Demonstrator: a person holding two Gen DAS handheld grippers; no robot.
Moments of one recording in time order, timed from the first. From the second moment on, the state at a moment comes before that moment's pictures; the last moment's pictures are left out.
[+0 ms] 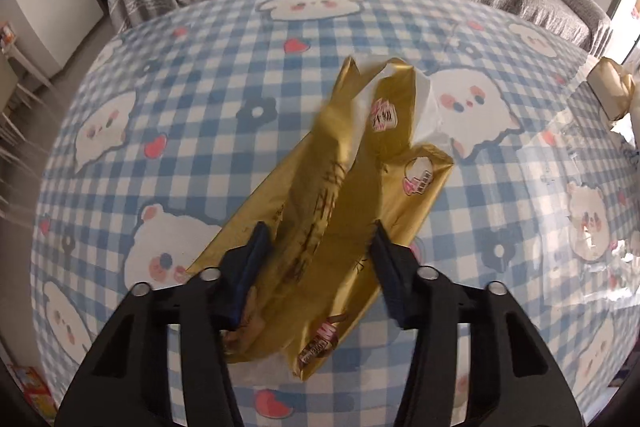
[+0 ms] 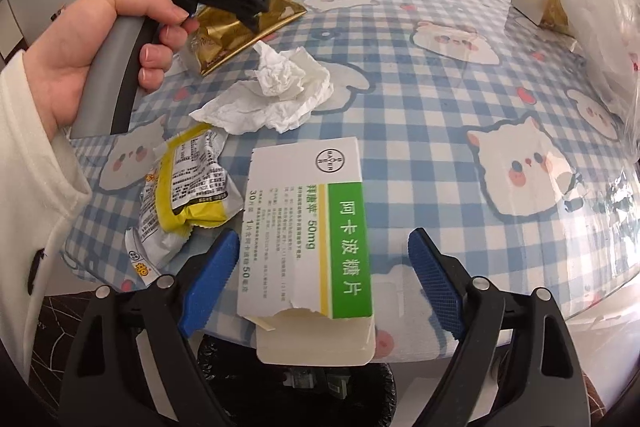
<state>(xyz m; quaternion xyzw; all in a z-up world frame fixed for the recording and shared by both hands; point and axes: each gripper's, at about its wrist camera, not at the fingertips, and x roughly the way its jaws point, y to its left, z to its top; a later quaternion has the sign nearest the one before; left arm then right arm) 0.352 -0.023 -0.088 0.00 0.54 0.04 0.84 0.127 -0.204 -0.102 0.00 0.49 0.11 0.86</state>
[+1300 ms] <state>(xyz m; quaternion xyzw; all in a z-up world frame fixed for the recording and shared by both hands) 0.212 0.019 -0.001 -0.03 0.50 0.04 0.86 0.077 -0.214 -0.058 -0.01 0.43 0.08 0.90</state>
